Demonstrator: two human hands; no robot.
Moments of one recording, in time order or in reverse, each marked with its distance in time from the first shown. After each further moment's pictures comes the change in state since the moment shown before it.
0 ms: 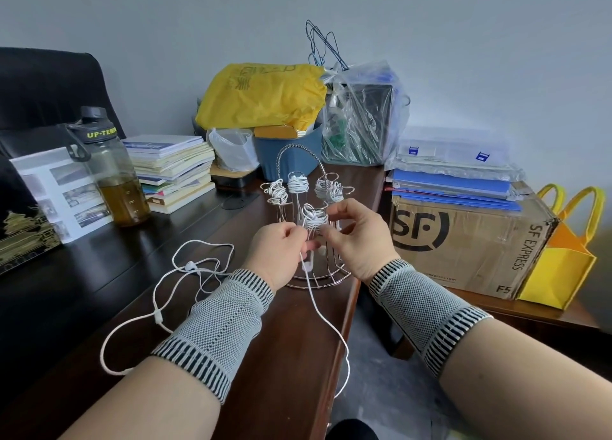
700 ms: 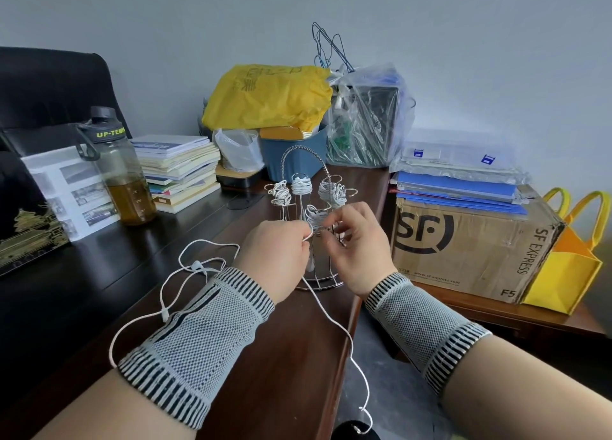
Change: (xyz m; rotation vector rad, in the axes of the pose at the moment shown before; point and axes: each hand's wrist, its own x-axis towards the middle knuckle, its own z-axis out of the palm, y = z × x) left_hand -0.025 0.028 -0.022 0.960 0.018 0.441; right_hand -0.016 -0.008 0.010 -0.110 0.106 -0.277
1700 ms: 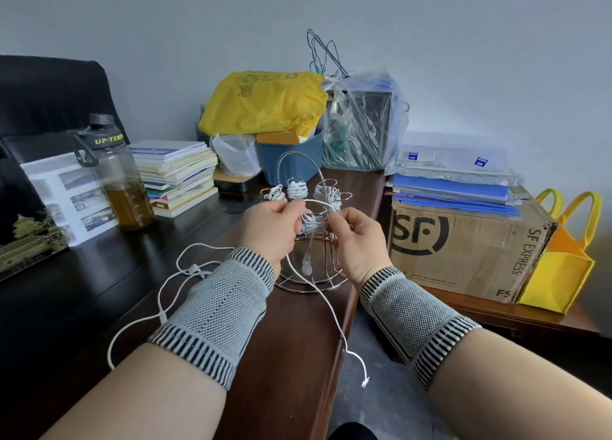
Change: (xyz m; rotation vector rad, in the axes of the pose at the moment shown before) left_hand 0.030 0.008 0.006 -1.051 0.166 -0.568; right_hand 0.012 -0.001 0.001 0.355 0.019 0.452
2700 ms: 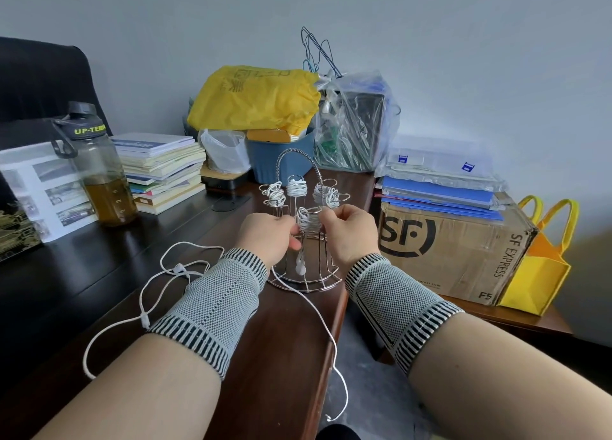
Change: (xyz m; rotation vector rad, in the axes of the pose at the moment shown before) left_hand 0.015 -0.013 0.002 0.244 -0.102 -0.087; right_hand 0.016 -0.013 0.005 -0.128 0.089 0.127
